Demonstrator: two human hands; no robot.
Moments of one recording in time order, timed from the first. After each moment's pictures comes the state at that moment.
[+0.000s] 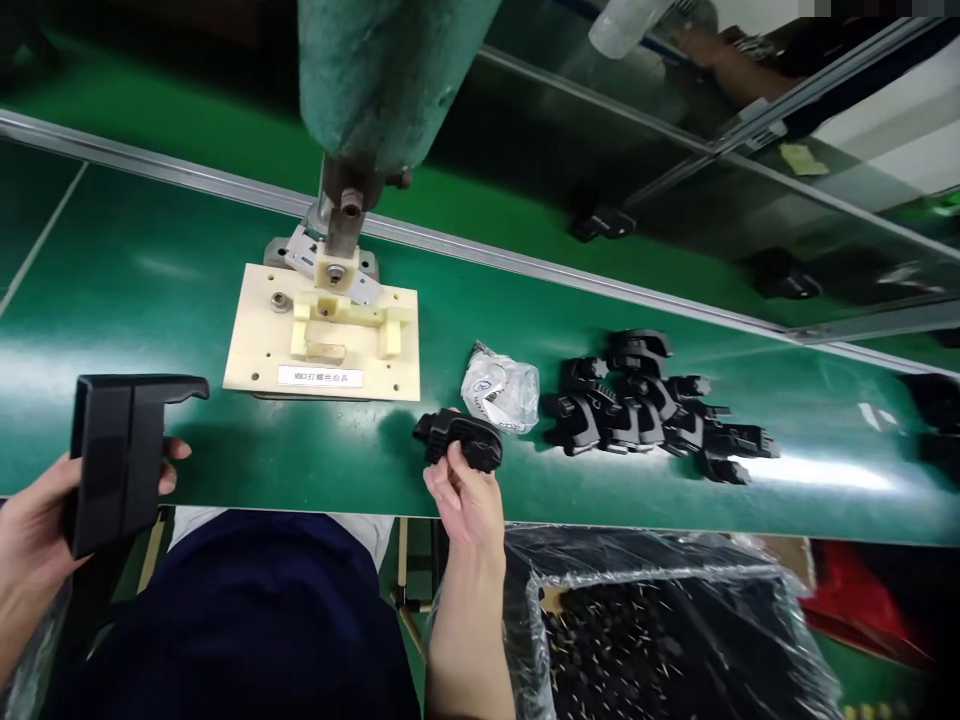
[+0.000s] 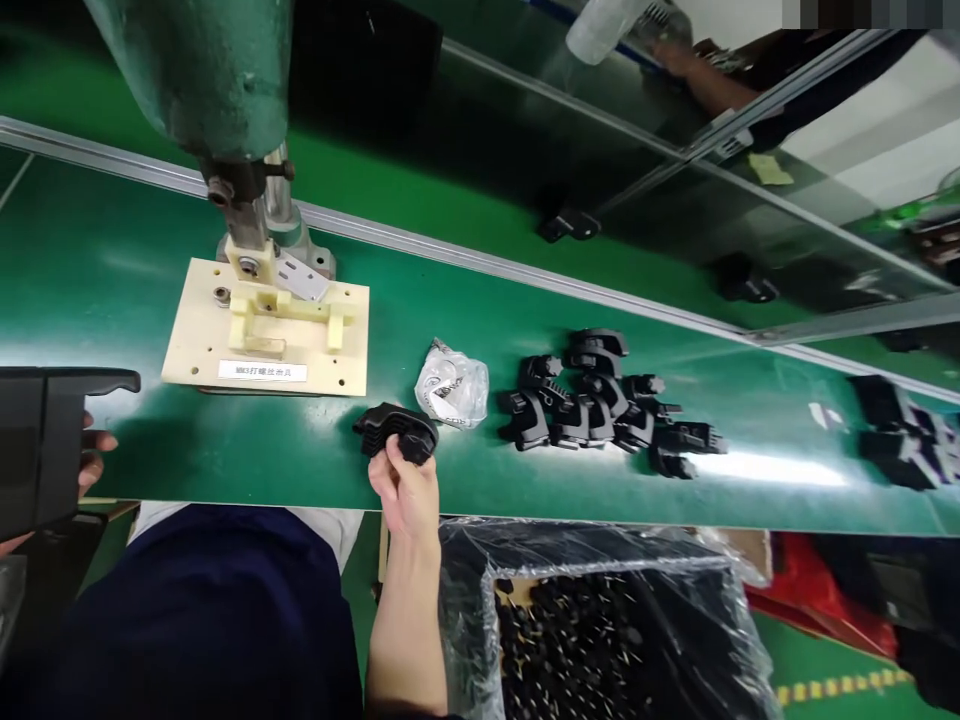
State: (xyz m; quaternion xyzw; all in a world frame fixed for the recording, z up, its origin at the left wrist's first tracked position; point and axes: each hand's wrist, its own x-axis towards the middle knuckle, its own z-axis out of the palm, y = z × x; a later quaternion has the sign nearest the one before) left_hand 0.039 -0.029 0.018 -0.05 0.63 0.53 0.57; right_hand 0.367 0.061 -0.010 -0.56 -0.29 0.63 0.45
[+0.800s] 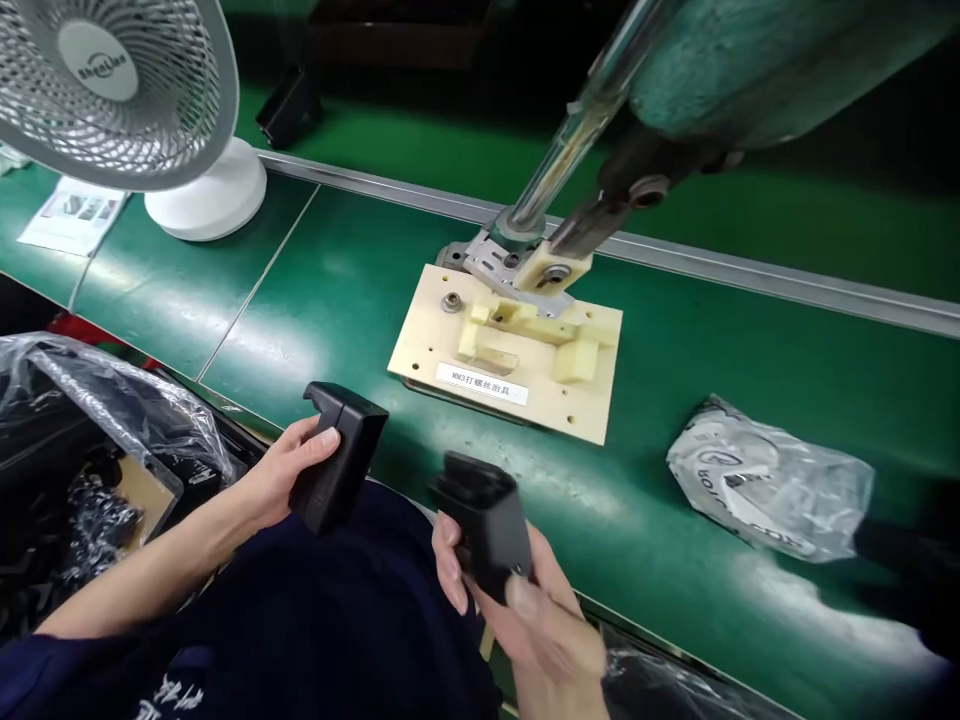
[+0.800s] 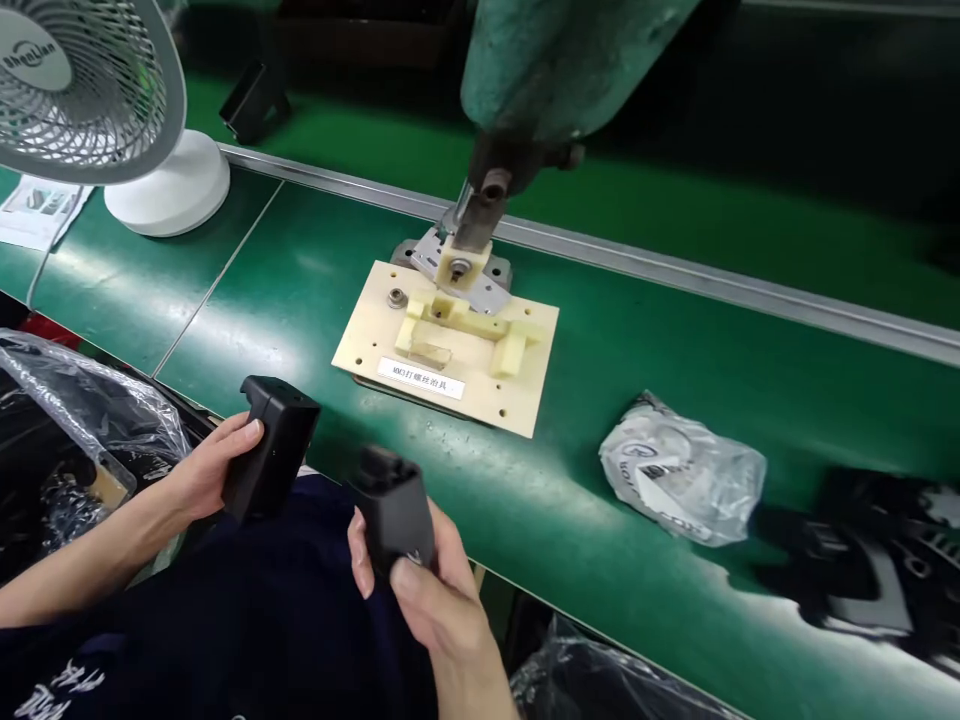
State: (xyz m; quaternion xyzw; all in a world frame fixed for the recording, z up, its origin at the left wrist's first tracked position) left_hand 0.070 -0.037 0.026 0.04 0.61 0.52 0.59; right_hand 0.291 0.030 0.016 -0.22 -0.43 0.83 0.26
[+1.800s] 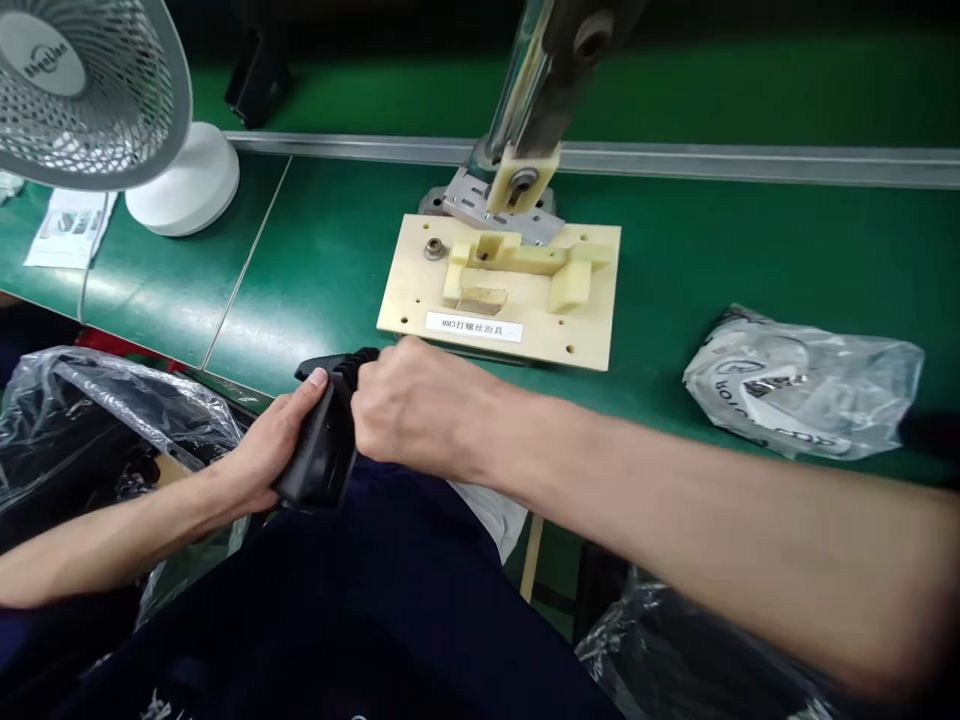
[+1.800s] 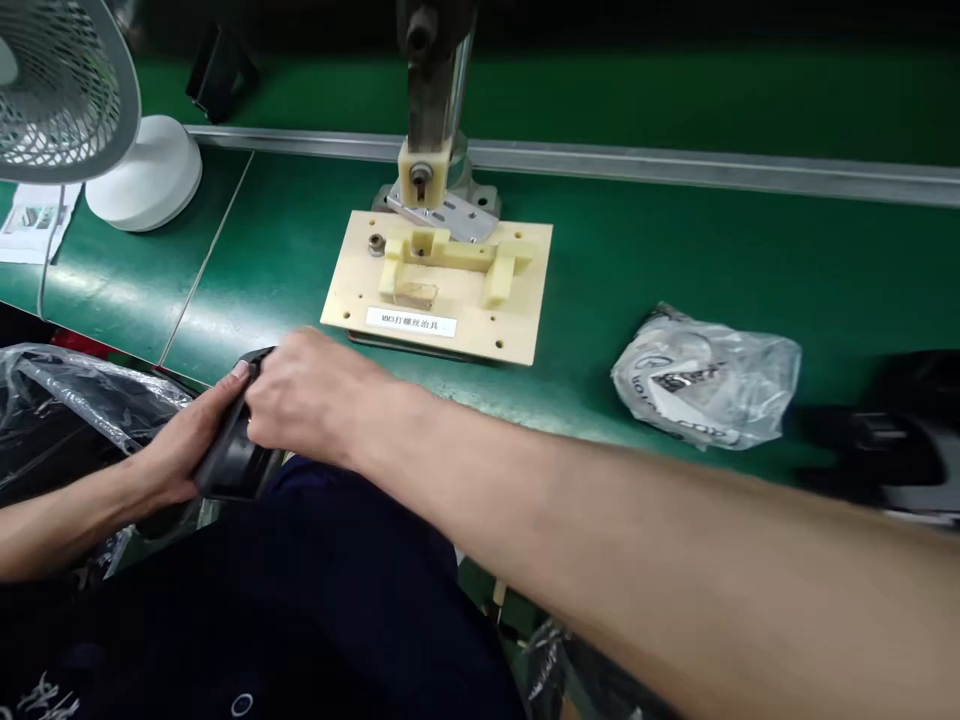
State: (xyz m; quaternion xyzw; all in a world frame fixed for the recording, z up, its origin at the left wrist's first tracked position) left_hand 0.083 -0.034 0.058 0.06 0.73 0.41 0.54; right_hand 0.208 0.086 0.084 0.06 -1.00 0.07 0.01
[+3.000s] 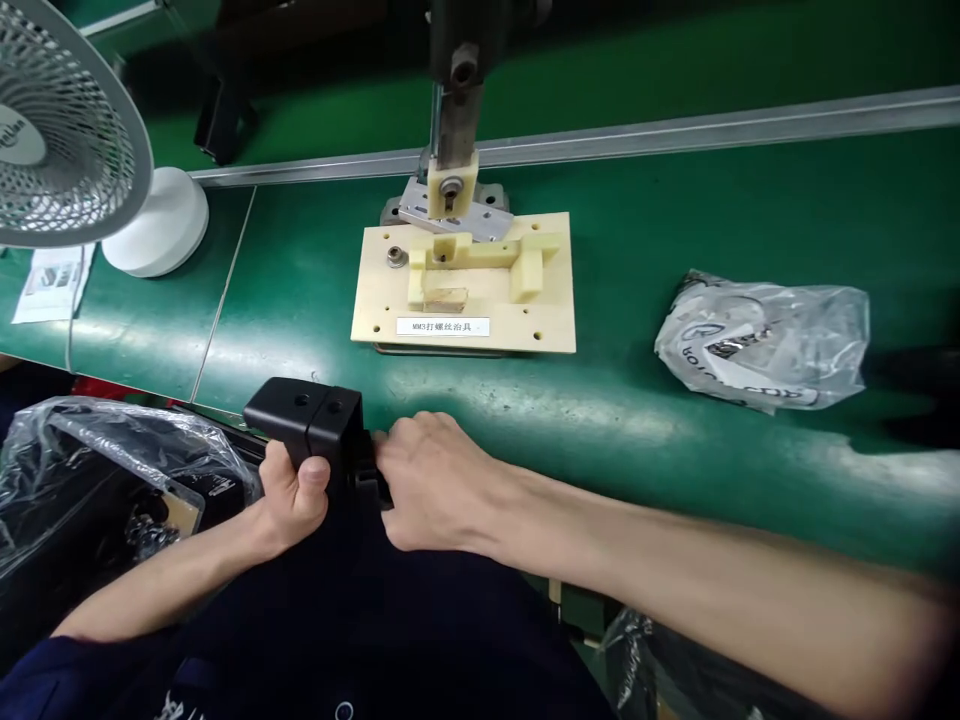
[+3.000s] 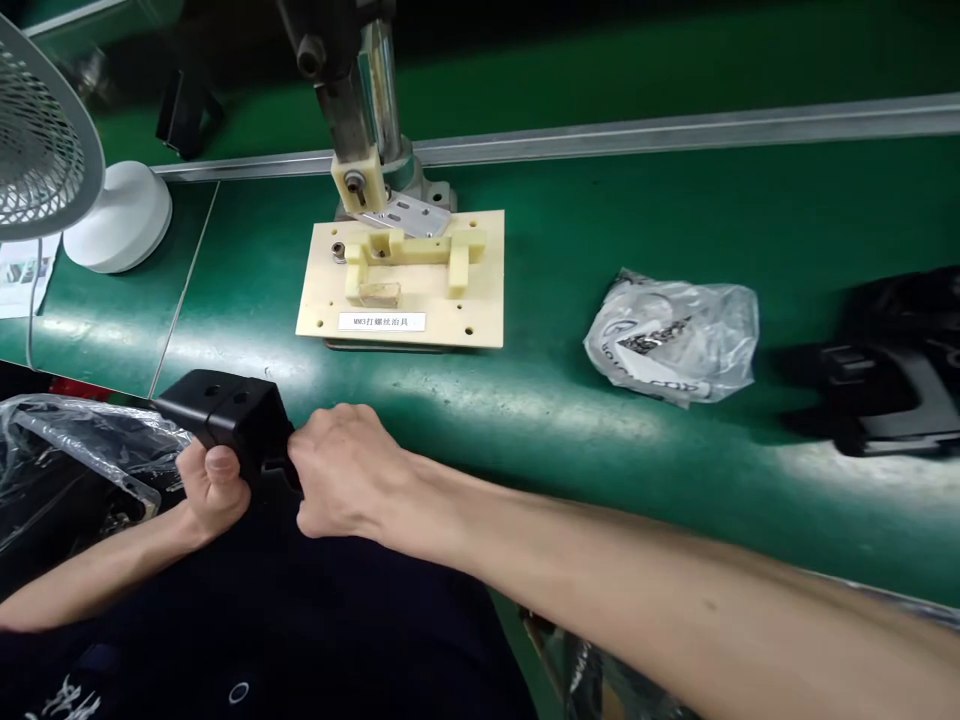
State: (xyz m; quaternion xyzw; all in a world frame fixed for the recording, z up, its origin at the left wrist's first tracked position) left_hand 0.097 -0.048 0.026 0.48 0.76 0.42 0.12; right_hand 0.237 0.059 0.063 -0.18 -0.93 0.30 -0.08
